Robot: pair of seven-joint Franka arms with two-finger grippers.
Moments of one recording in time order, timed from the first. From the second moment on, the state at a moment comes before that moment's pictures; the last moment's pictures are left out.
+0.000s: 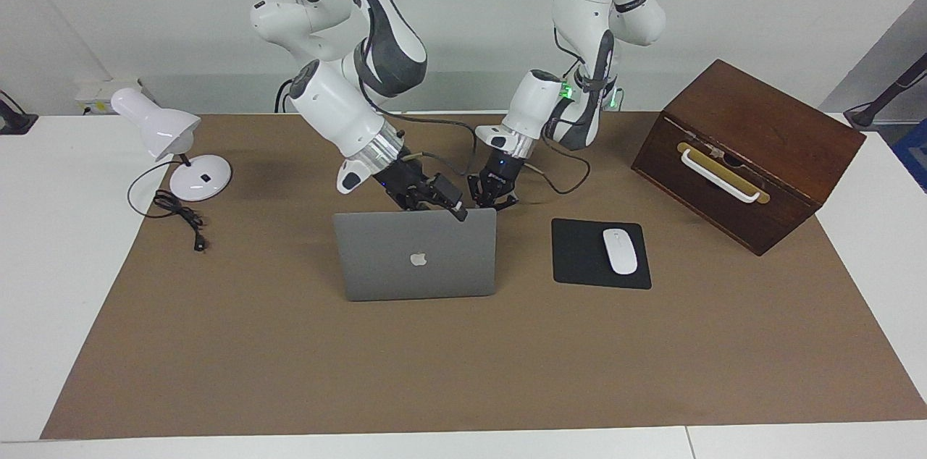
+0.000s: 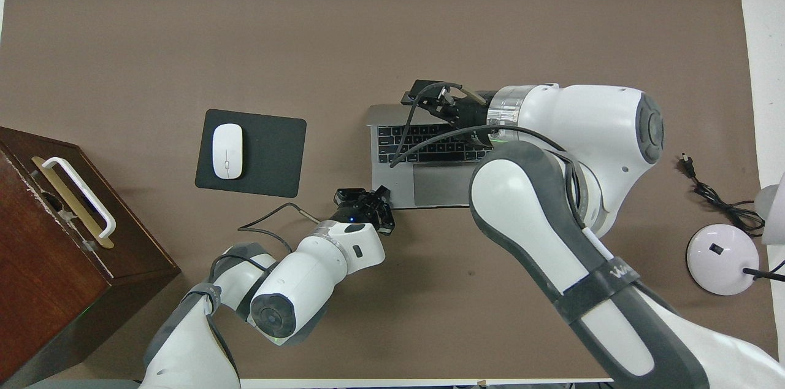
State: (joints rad) left arm -0.75 0.28 0.04 -2.48 0.06 3.50 -0.15; right arm 0.48 0.20 -0.08 -1.90 0.83 2.47 0.34
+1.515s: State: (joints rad) left arm -0.75 0.28 0.04 -2.48 0.06 3.50 -0.15; right arm 0.34 0.34 -0.08 -1.60 0.57 2.29 0.34
